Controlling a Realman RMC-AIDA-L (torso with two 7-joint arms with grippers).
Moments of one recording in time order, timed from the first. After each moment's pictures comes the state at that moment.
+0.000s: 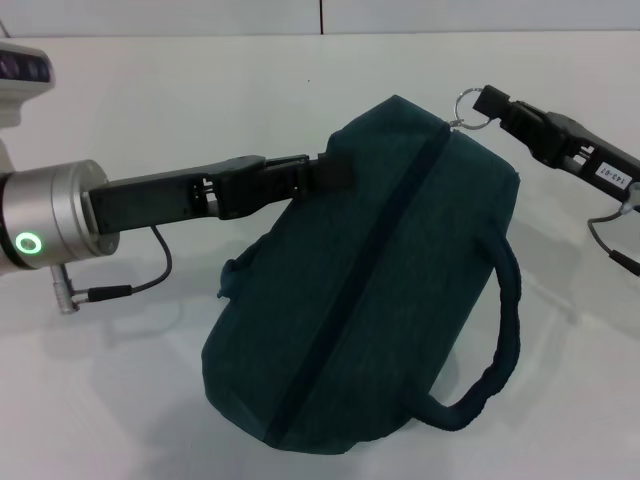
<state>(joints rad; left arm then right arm) -0.60 -2.08 0.69 0.48 1.75 1.88 -1.80 0.53 2.02 -1.35 -0.26 -0.81 -1.46 1.35</state>
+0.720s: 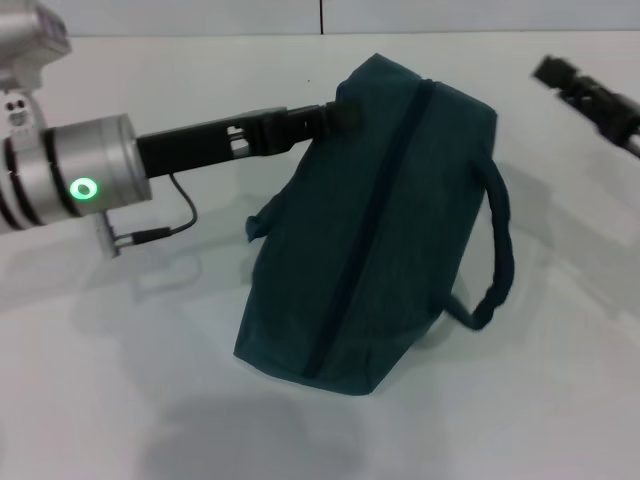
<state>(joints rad) -0.66 -2.08 0.69 0.46 1.74 1.64 -1.78 0.48 2.00 -1.23 -0.27 -0.81 -1.45 1.33</state>
